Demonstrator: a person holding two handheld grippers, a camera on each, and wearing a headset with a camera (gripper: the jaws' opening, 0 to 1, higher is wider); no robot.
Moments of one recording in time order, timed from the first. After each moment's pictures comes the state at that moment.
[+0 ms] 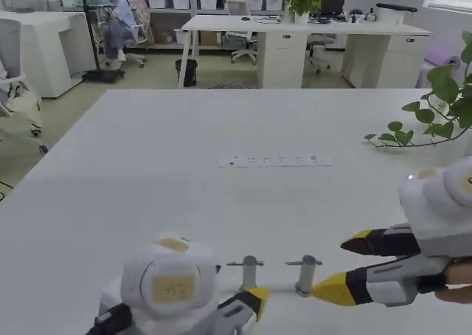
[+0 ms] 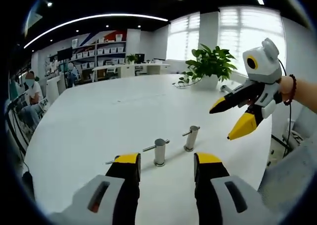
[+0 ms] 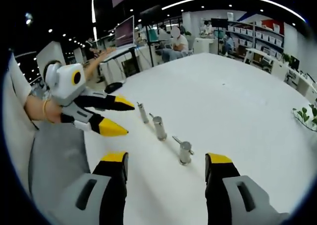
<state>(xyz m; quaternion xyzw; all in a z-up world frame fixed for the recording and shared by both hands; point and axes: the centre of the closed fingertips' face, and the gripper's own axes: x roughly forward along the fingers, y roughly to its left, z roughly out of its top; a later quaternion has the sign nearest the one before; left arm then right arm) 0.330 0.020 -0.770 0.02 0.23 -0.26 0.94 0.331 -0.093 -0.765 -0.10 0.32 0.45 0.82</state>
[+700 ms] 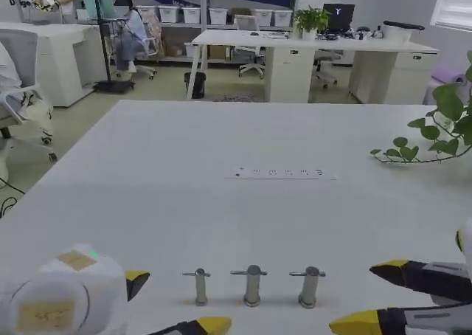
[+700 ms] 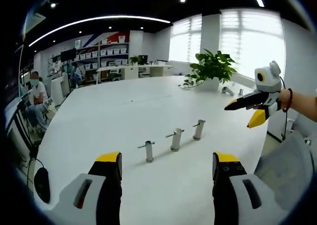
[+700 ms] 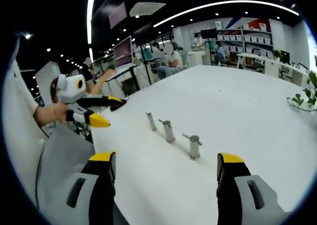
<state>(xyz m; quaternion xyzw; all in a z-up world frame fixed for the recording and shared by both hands) 0.294 0.086 -0.752 0.02 0.22 -0.26 0.94 0.299 -0.103 -0.753 -0.03 0.28 0.45 0.85</state>
